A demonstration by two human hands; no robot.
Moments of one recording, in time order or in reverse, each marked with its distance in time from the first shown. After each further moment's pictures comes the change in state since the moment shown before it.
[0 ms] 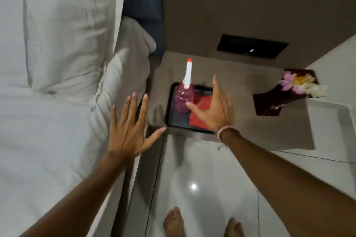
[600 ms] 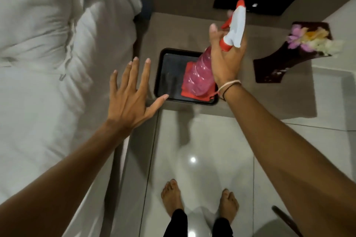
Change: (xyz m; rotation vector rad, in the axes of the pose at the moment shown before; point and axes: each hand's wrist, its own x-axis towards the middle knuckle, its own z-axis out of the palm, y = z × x) left_hand 0.018 0.034 0.026 0.024 0.072 0.089; right_hand 0.033 -0.002 -0.017 0.782 0.455 0.057
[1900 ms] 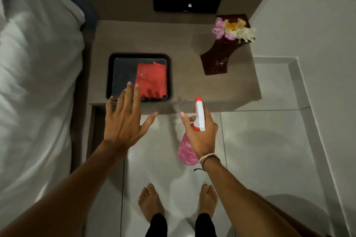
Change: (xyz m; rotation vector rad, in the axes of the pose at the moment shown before) left_hand -0.032 0.126 0.033 0.014 -0.123 0.110; right_hand -0.152 0.081 -0.180 -0.350 0.011 0.233
